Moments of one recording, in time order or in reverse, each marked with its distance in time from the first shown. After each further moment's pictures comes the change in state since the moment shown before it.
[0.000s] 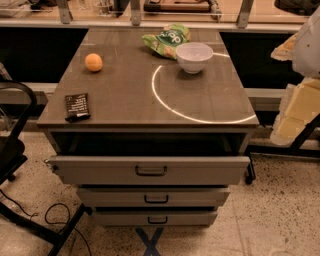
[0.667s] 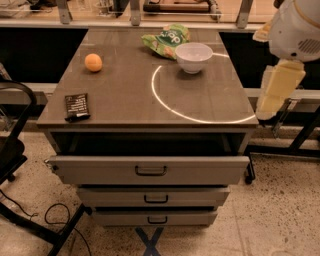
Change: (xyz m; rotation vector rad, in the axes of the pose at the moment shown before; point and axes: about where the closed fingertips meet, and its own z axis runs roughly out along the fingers) arm -0.023 -0.052 0.018 0.067 0.015 -0.109
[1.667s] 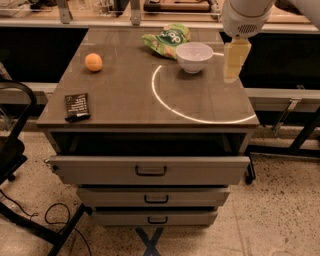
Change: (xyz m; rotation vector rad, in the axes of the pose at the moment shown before) arm -0.035 -0.129 0.067 0.193 0.123 -0.143
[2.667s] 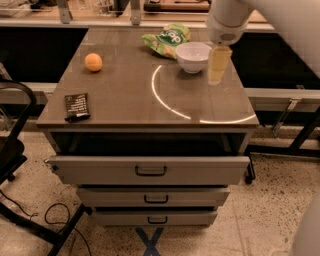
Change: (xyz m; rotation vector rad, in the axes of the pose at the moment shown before) arm -0.028 -0.016 0.059 -0.044 -0.063 -0.016
